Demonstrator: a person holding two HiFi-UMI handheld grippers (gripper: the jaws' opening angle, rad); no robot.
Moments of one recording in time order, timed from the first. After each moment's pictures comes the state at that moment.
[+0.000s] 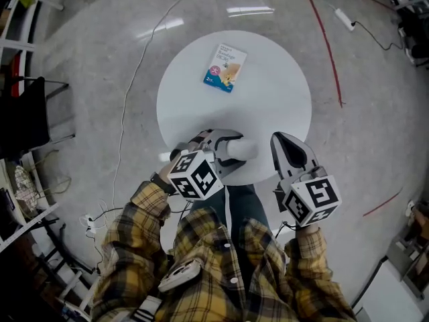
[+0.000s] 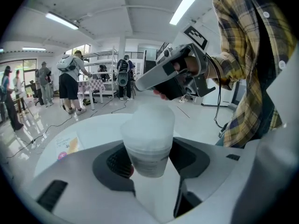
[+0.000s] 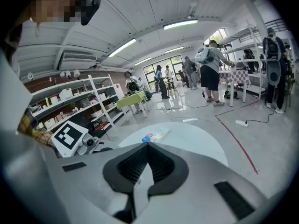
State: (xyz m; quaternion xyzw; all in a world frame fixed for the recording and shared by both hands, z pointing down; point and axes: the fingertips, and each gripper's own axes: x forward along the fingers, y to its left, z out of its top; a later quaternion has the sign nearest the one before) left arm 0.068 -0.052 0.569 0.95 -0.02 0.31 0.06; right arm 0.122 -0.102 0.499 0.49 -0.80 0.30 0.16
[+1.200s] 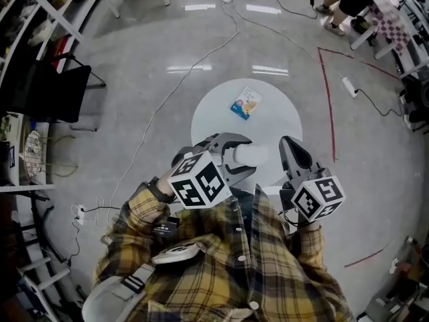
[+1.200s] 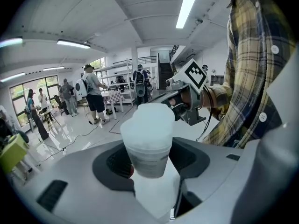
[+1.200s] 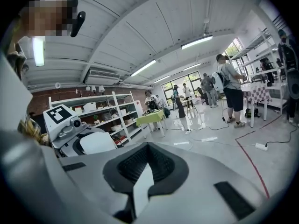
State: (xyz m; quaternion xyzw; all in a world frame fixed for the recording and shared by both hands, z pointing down) left arm 0.051 -0.043 0.343 0.94 -0.15 0.31 0.02; right arm 0.110 -0.100 0.329 0.42 -0.88 0.21 0.06
